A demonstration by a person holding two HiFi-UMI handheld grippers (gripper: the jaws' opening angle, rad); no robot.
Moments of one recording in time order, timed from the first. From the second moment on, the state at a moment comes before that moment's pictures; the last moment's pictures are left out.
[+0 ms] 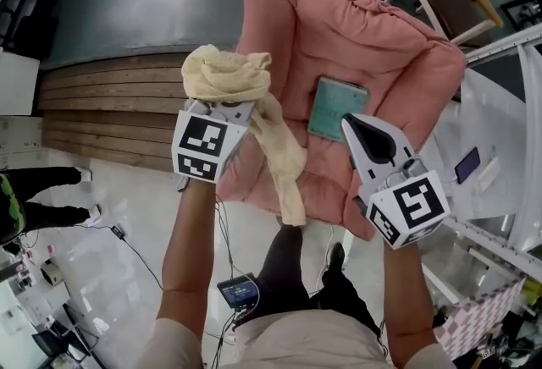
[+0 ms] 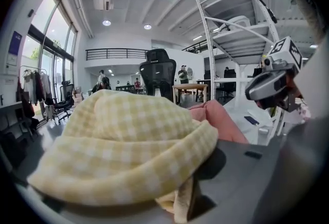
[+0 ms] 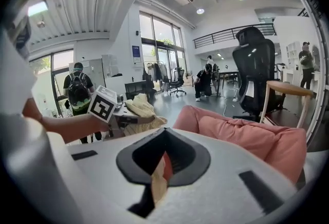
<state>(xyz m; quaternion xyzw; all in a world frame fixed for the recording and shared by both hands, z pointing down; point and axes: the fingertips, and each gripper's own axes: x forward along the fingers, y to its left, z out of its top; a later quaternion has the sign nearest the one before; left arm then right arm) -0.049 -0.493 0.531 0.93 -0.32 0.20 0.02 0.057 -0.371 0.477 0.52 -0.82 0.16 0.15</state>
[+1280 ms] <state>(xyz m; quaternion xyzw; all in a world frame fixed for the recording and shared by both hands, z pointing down) -0.094 -0.552 0.787 0.87 -0.40 0.22 0.19 0.028 -0.378 0.627 0.47 -0.82 0.24 0.20</state>
